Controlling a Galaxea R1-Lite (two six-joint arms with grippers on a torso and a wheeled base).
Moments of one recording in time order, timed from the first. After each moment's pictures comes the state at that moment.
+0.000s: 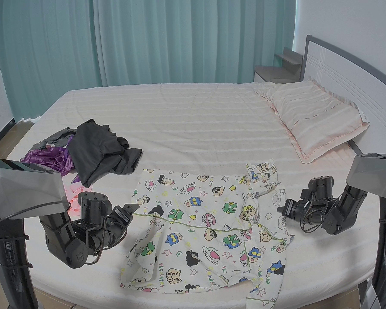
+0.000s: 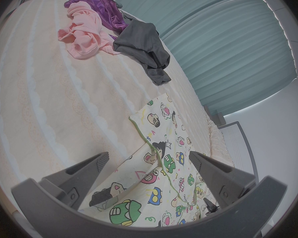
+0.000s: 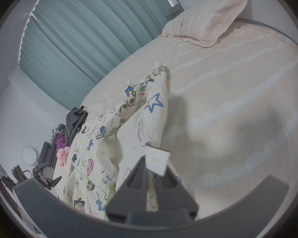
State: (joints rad) left arm -0.30 2.23 -0.47 -1.17 0.06 -1.13; right arm 0.13 2.37 -0.75 -0.98 0.23 0.51
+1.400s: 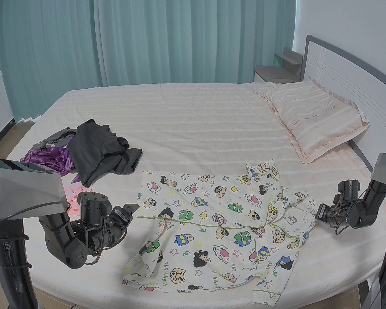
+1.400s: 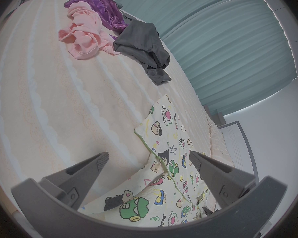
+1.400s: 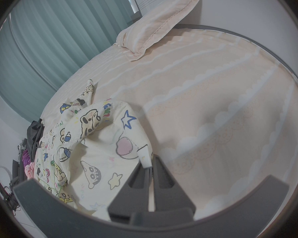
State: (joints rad) left arm -0.31 2.22 -0.47 -1.17 0.07 -1.13; right arm -0.16 2.34 -0.70 -0.83 0.08 0.37
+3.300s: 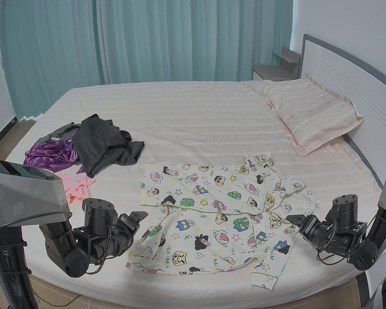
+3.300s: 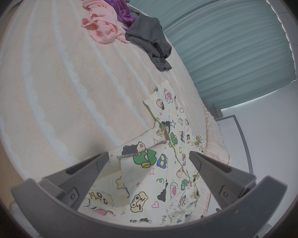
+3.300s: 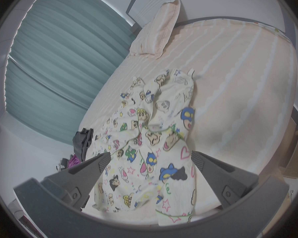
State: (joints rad) left arm -0.38 2.18 -0.41 -1.18 0.05 -1.20; right arm 0.30 1.99 -0.18 -1.19 -0.06 0.95
